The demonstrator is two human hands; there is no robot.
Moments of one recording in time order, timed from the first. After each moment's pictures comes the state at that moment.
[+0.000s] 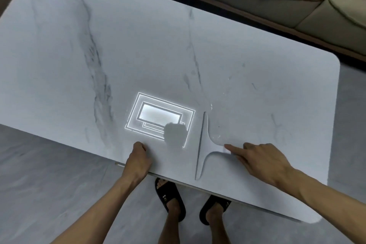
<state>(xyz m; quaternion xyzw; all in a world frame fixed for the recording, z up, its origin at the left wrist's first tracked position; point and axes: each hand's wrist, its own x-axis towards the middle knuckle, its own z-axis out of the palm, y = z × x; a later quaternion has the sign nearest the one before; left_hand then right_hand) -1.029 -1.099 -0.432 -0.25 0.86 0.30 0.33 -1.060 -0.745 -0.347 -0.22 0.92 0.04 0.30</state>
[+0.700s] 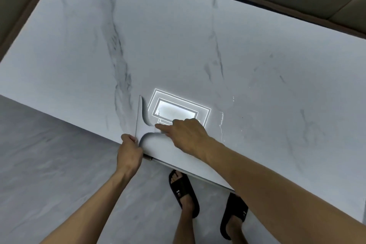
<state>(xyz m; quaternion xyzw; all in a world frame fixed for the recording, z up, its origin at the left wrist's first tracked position) -1.017 -1.155 -0.430 -0.38 0.85 0.32 0.19 -1.099 -0.976 -0.398 -0.35 0.90 -0.06 0.25</state>
